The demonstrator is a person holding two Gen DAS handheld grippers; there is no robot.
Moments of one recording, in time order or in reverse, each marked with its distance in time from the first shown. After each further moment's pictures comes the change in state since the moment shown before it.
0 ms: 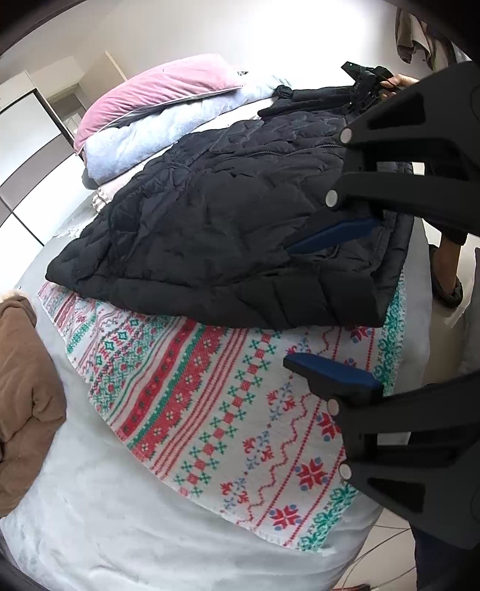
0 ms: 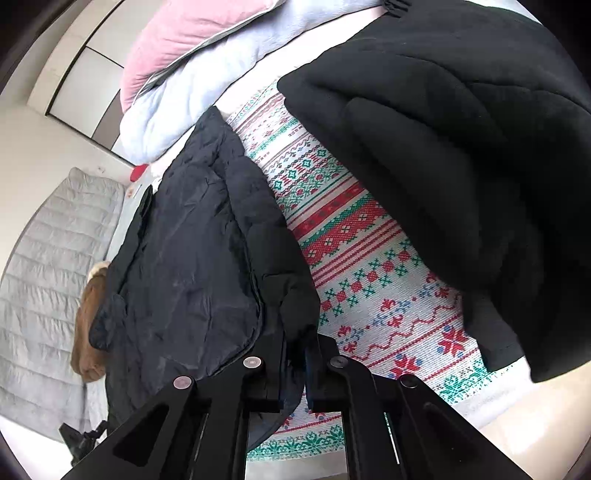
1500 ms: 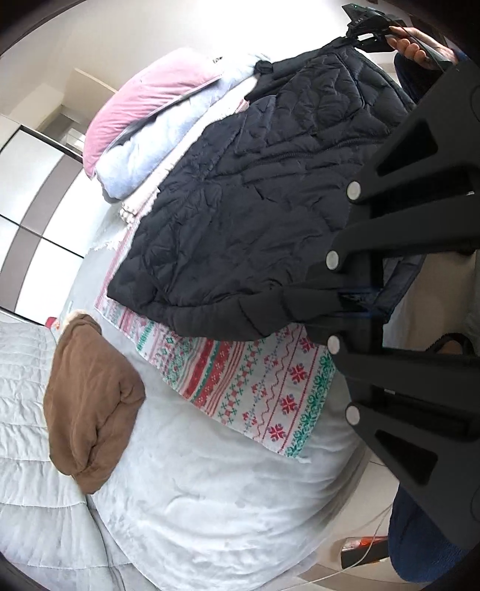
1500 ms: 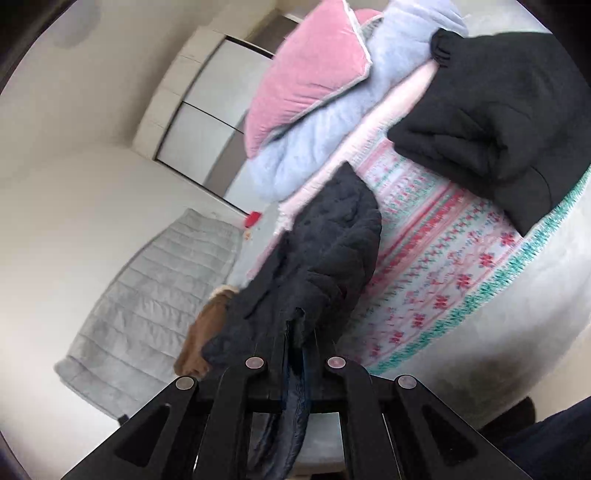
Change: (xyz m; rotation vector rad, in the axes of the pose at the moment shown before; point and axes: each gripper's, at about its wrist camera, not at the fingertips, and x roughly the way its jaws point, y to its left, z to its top) left arm -0.077 -0.044 -0.041 0.177 -0.232 0.149; right arm -0.106 0.028 -0.101 -0.025 -0.268 0.485
